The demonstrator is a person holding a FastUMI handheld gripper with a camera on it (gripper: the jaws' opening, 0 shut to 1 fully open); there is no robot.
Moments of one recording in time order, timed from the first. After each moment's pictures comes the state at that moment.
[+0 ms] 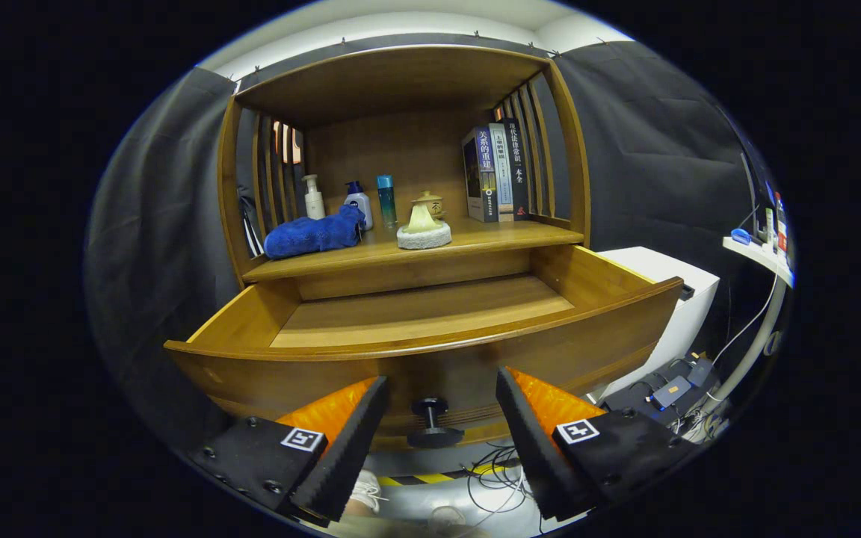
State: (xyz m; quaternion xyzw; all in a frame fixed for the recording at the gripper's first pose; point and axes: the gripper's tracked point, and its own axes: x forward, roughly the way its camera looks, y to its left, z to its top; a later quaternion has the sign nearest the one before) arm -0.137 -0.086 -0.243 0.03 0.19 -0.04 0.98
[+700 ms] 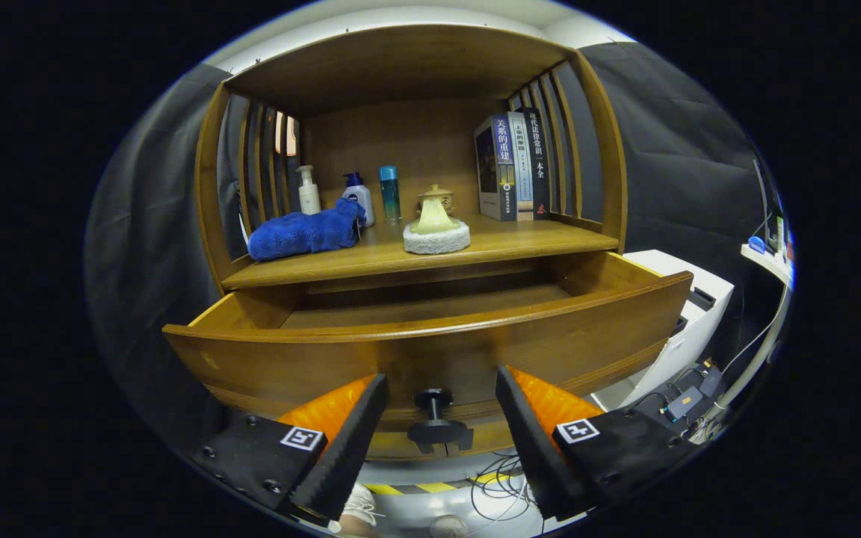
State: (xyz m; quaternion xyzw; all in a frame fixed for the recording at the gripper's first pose) arm -0.071 -0.075 -0.251 0.02 0.20 -0.03 0.98
